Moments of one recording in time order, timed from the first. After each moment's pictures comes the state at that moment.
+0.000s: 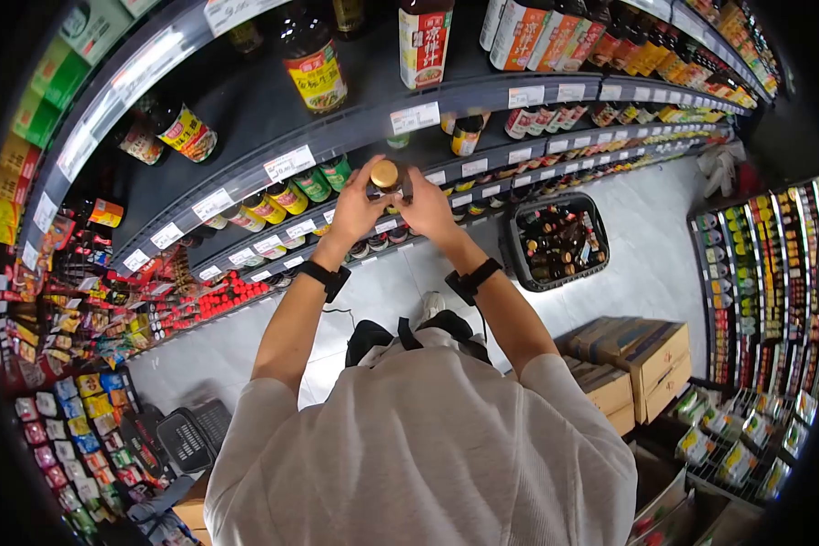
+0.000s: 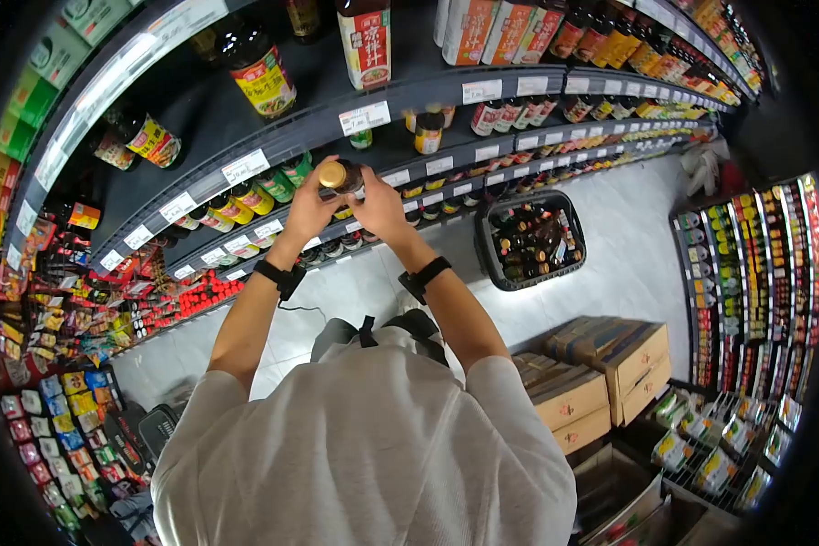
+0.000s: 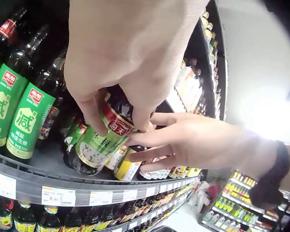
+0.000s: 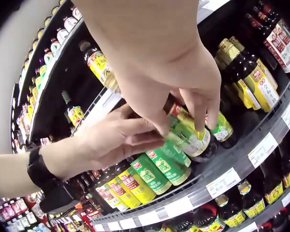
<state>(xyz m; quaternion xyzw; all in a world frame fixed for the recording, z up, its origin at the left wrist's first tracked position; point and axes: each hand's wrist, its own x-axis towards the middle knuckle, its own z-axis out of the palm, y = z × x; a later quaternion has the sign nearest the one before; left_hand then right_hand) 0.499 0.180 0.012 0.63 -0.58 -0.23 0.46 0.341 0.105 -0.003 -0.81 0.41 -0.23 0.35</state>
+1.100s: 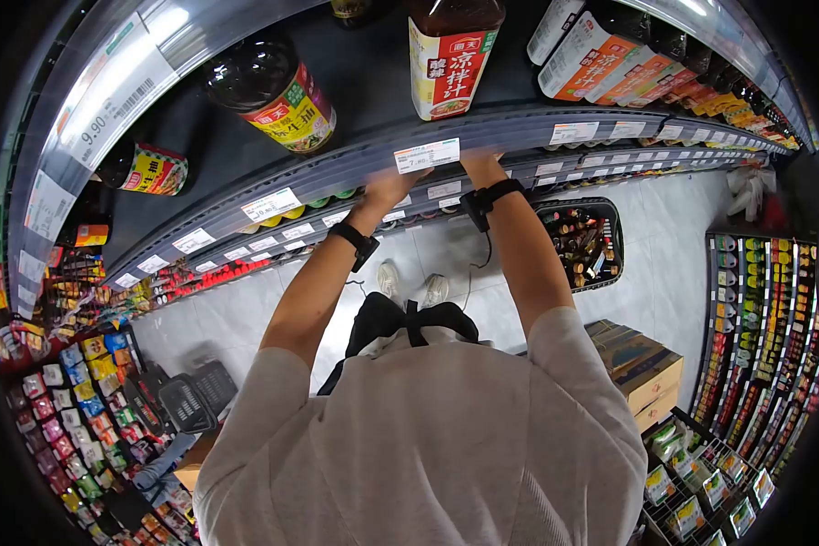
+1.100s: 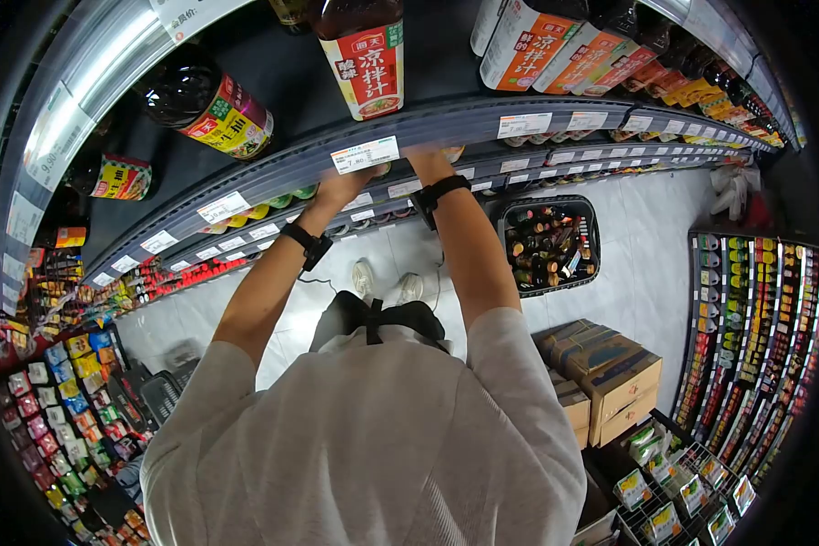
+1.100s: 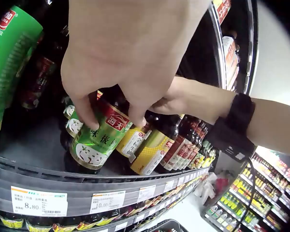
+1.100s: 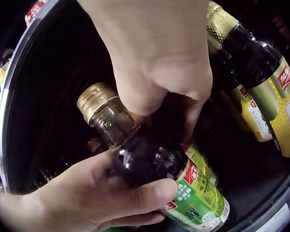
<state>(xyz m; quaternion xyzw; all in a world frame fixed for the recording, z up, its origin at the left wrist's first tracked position) 0.512 0.041 -0.066 0.65 -0.60 -0.21 0.42 0.365 -0.137 -0.148 -0.84 0.37 -0.27 0.30</state>
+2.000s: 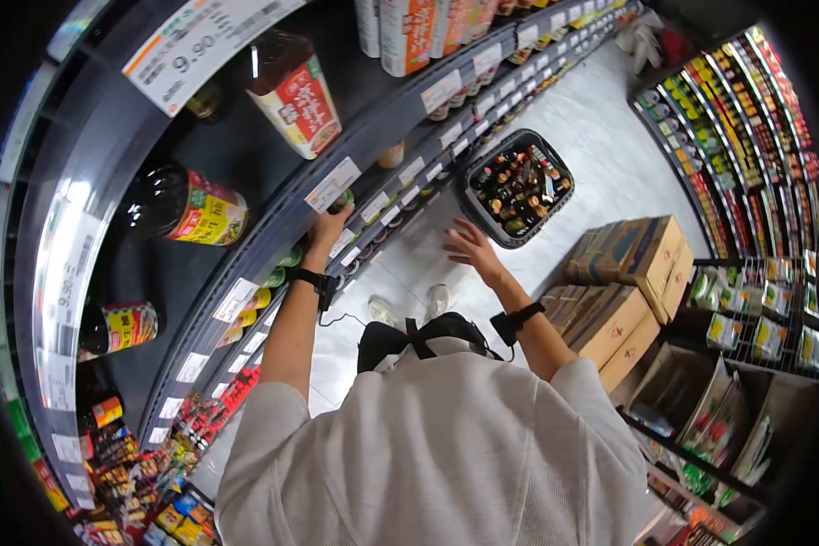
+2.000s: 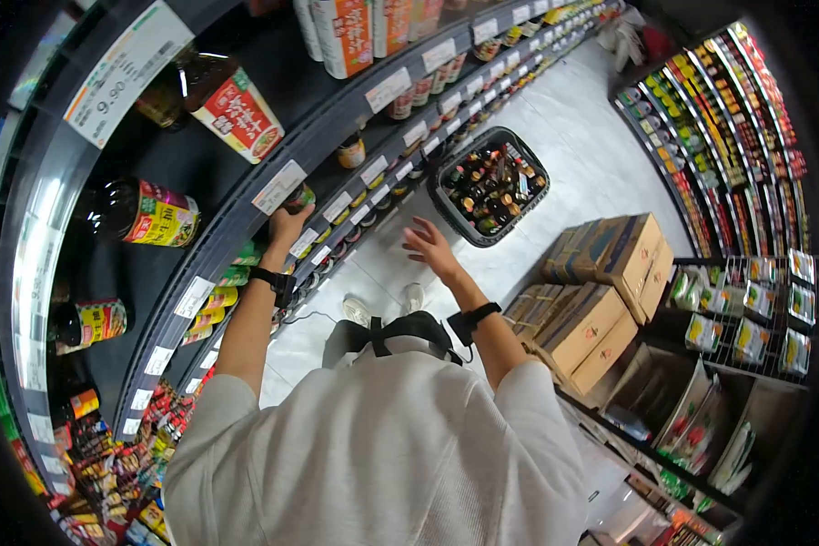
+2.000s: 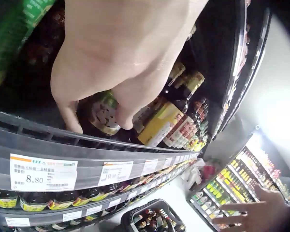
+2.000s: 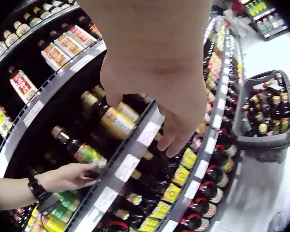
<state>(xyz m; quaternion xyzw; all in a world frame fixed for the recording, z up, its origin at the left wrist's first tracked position) 0.528 0.025 -0.146 0.73 -0.54 -0.30 0.30 0.181 0.116 -0.082 -0.33 0.54 -0.34 0.69</state>
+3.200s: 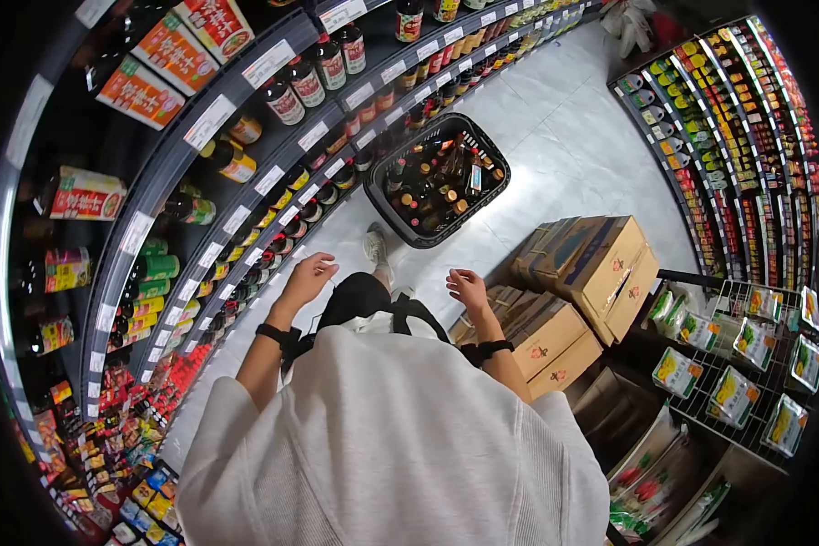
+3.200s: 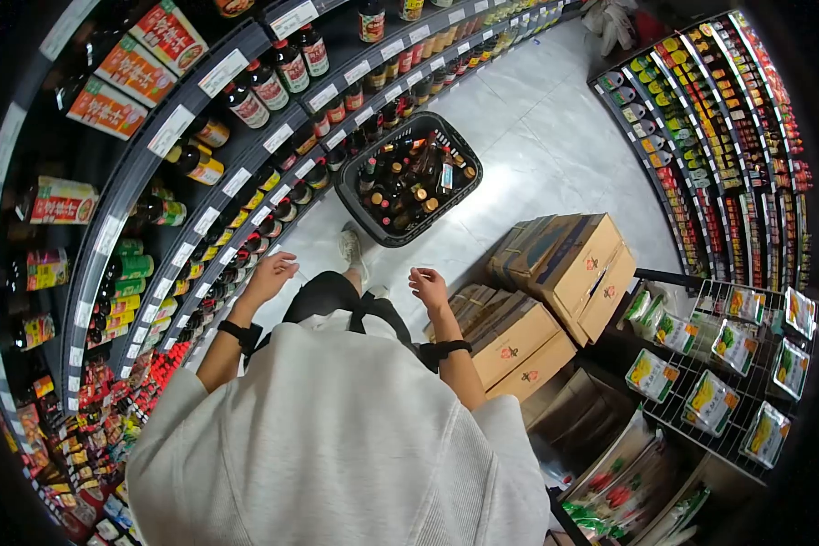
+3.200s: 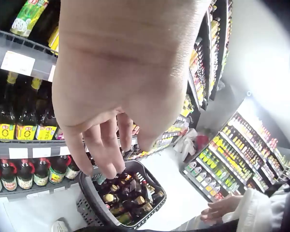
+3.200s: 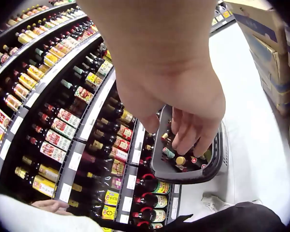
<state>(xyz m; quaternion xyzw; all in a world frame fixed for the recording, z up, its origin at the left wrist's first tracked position) 0.242 0.126 -0.148 0.59 -0.58 -0.53 0.20 -0.167 0.190 -0.199 -0.15 0.71 -0.30 0.62</state>
